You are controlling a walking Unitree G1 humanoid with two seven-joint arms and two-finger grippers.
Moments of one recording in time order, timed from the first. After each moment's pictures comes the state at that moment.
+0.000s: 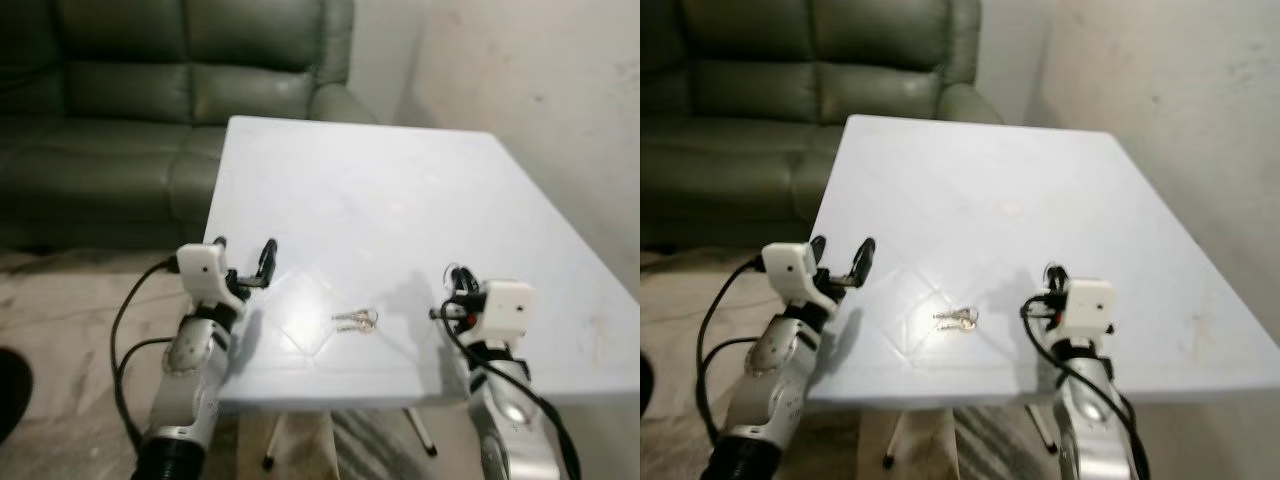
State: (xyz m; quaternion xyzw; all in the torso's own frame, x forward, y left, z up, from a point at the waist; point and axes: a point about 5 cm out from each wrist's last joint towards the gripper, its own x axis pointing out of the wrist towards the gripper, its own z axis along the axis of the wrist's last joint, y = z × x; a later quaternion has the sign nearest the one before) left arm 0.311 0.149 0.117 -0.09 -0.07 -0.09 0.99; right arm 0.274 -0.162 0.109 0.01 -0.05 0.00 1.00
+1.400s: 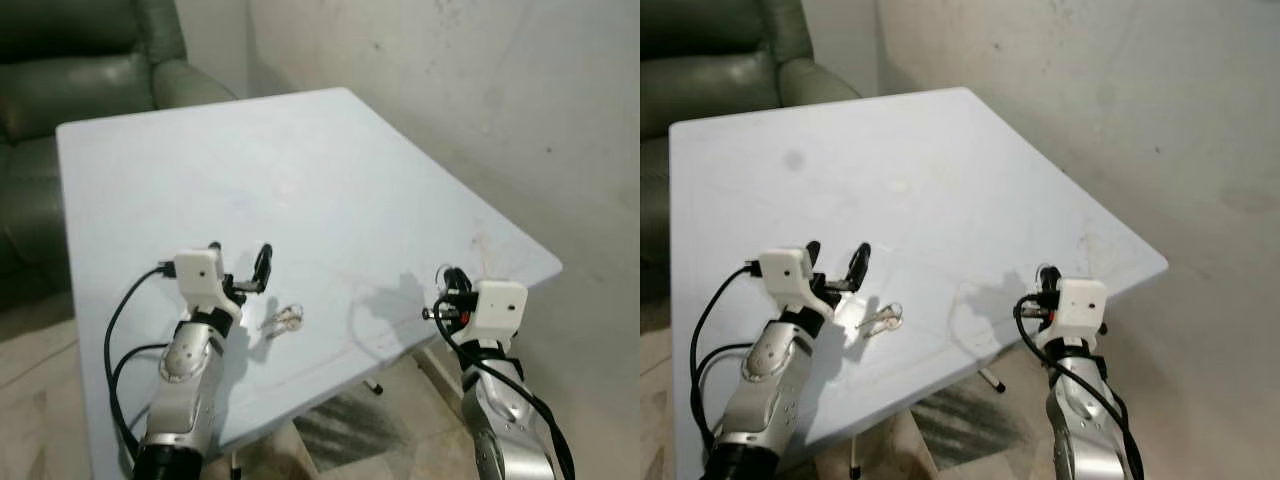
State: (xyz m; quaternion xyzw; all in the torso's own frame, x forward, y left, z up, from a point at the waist) left arm 0.306 0.134 0.114 -0.10 -0.06 -0.09 0.99; right arm 0.273 -0.169 0.107 0.01 -0.04 -0.02 1.00
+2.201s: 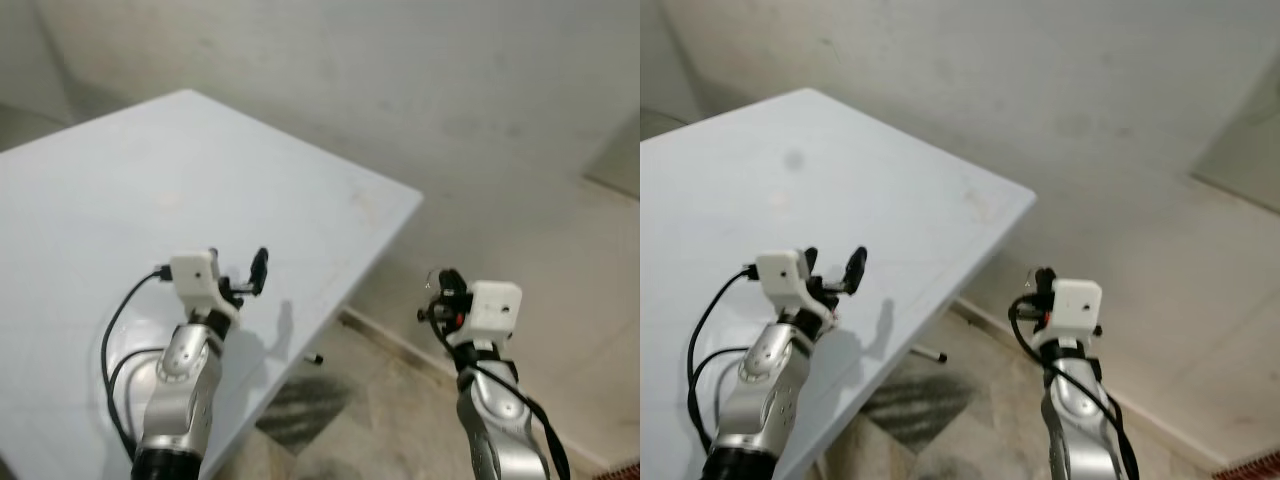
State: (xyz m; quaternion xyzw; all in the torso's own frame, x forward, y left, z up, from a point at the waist) left arm 0.305 0.131 0.112 -0.12 -0.03 -0.09 0.99; right arm 0.272 -0.167 0.107 0.01 -0.04 -0.02 1.00
